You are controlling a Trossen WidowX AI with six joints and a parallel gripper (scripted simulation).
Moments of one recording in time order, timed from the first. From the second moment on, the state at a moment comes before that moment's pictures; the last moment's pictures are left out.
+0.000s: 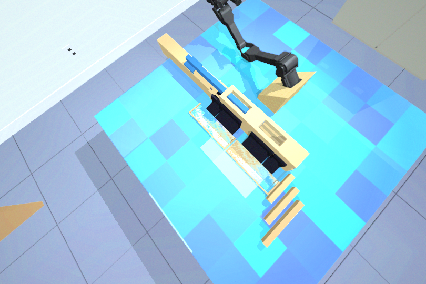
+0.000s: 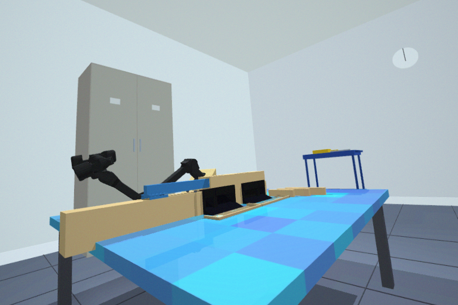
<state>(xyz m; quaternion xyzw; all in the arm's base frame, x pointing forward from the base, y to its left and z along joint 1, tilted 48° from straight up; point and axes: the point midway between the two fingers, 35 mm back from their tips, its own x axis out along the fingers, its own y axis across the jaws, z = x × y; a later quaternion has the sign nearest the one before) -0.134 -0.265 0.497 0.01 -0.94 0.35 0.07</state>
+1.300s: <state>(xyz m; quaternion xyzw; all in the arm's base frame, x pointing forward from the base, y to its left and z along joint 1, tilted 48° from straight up) -0.039 0.233 0.509 -0.14 -0.25 0.79 0.54</state>
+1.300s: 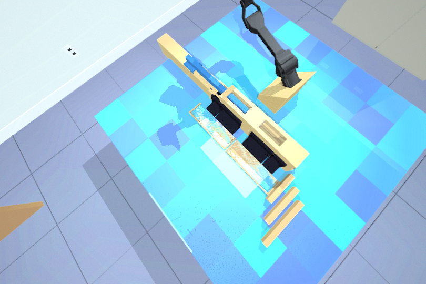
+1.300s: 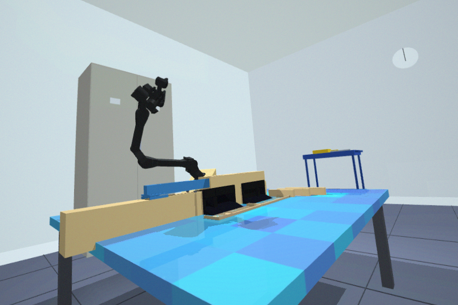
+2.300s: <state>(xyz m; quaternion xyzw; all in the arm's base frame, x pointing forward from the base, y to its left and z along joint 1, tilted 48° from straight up) 0.174 0.331 0.132 -0.25 0.40 0.37 0.80</state>
